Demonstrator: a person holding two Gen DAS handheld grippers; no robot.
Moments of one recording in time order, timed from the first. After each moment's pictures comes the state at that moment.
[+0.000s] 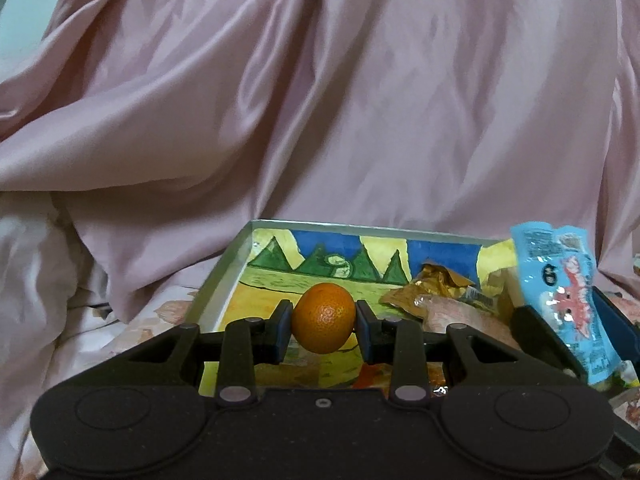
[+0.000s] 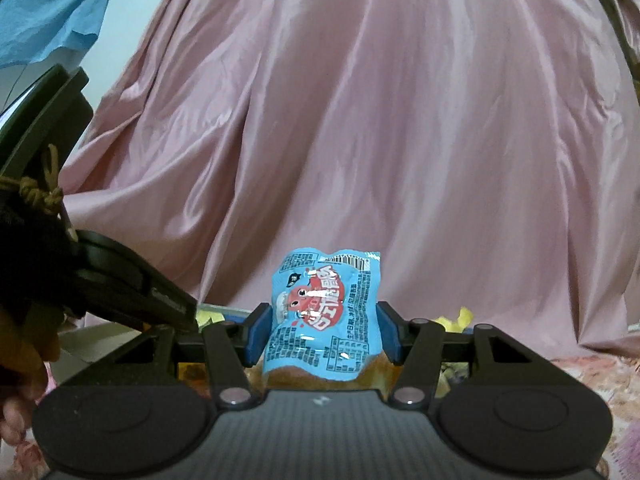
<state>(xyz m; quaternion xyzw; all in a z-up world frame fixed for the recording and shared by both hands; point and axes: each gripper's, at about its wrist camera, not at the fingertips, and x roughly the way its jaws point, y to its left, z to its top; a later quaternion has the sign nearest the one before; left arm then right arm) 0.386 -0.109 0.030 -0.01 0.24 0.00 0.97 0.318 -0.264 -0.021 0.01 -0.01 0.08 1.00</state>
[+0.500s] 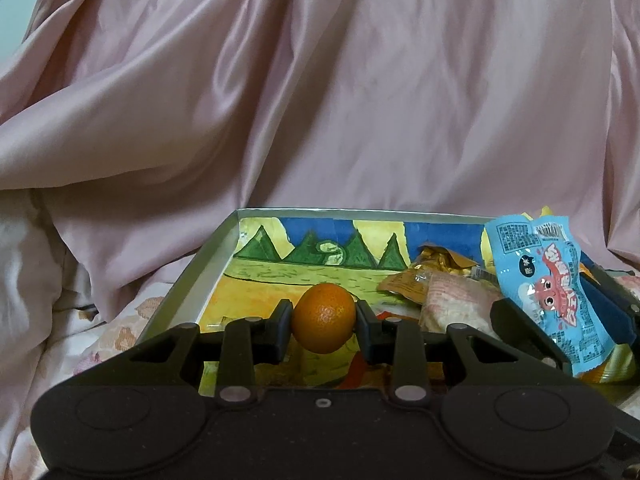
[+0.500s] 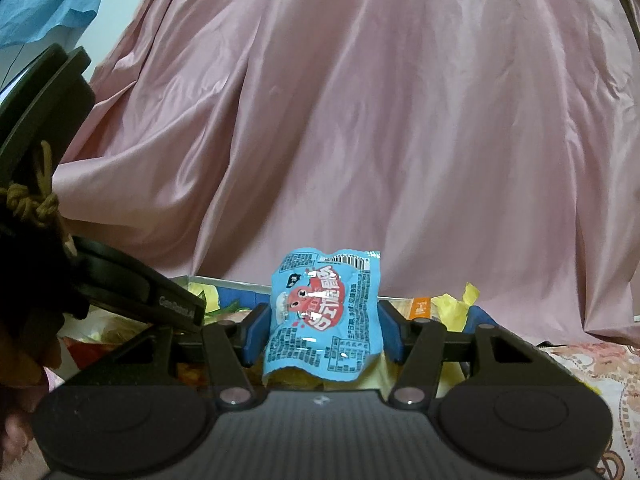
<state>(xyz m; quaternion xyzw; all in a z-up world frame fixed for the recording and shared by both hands) 0.398 -0.121 0.013 0.02 0.25 0.00 0.97 0.337 -0.265 -0.028 -0.01 0.02 0.08 1.00</state>
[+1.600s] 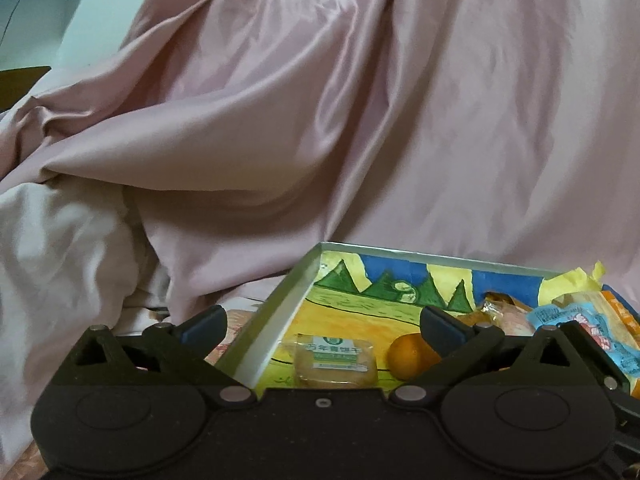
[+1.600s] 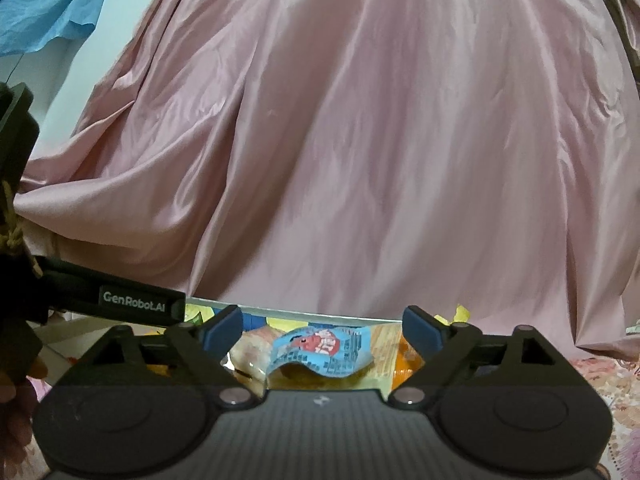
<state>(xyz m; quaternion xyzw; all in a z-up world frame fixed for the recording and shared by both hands) 0.369 -0.095 0.020 -0.02 0.18 0.10 0.98 0.326 -0.262 -0.020 0.00 -0.01 0.07 1.00</state>
